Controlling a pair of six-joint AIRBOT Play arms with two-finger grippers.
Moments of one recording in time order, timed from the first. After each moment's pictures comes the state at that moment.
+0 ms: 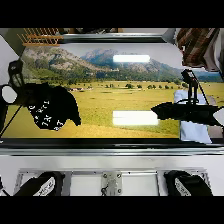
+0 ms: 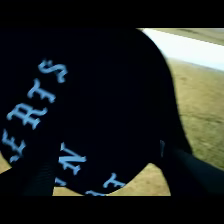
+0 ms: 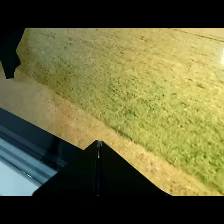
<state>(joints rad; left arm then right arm) 0.14 -1.07 1.04 1.58 -1.02 -1.71 0.05 -0.77 0.90 -0.92 1.12 1.28</state>
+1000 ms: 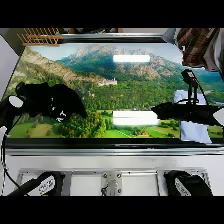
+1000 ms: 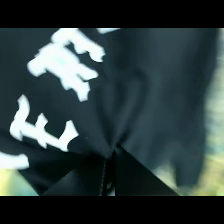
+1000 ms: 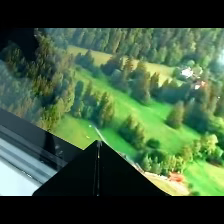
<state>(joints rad) 0.18 -1.18 0.94 1.26 -0.88 -1.71 0.05 -0.77 0.90 -0.92 1.12 1.28</state>
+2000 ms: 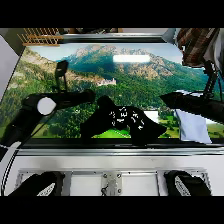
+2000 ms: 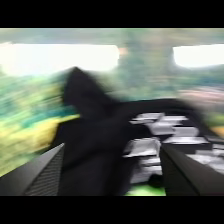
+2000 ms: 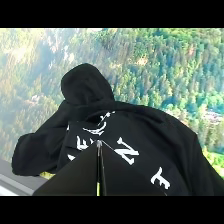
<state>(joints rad) -0.29 -1.03 0.97 1.31 -0.82 -1.79 -0.10 -0.77 0.91 -0.77 1.03 1.25</state>
